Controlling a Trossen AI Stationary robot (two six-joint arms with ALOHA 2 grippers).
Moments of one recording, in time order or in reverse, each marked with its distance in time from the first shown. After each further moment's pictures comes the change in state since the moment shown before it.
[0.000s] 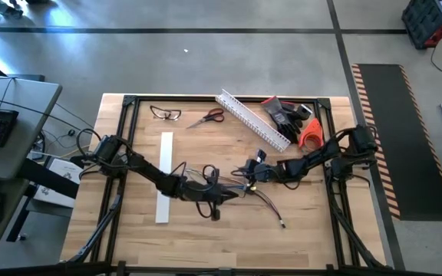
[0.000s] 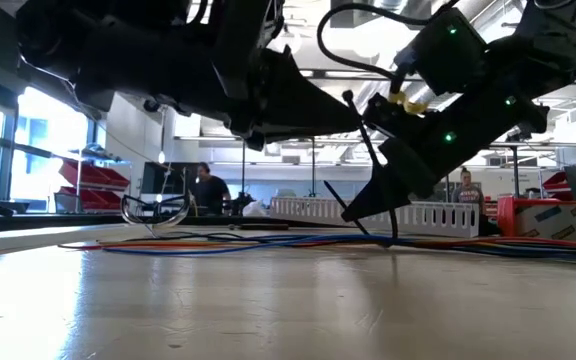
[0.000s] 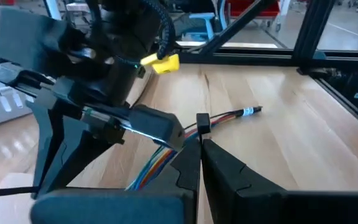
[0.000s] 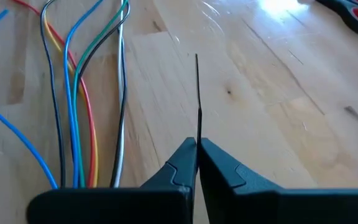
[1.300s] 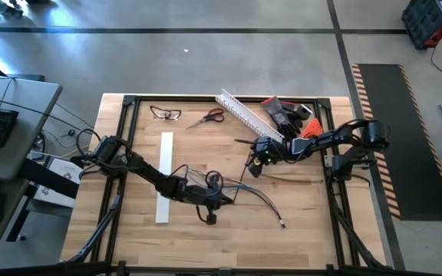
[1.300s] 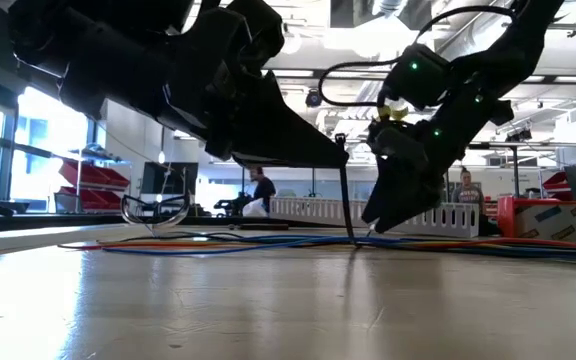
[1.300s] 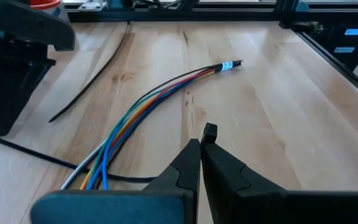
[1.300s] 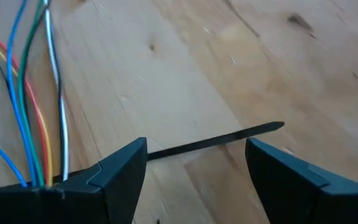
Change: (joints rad) left arm -0.018 0.000 0.000 -0.145 0.058 -0.026; right arm -0.305 -0.153 0.001 -0.319 -0.405 0.176
